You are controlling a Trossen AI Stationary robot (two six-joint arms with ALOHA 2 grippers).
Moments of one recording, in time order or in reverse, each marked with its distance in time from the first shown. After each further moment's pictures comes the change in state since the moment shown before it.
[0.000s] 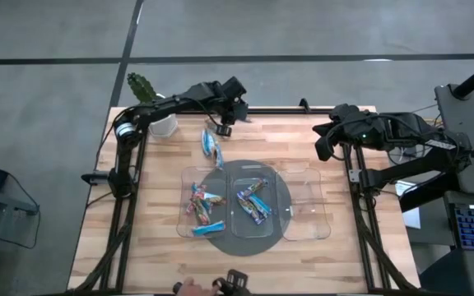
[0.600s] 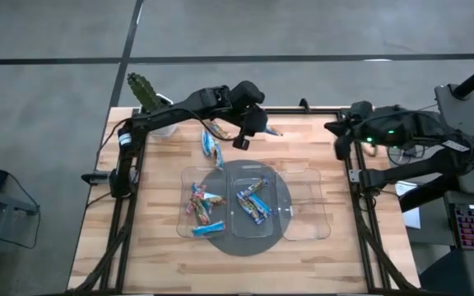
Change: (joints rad) left arm -0.216 -0.002 0.319 -0.065 0.142 -0.121; right arm -0.001 -0.135 0.000 0.002 -0.054 -0.109
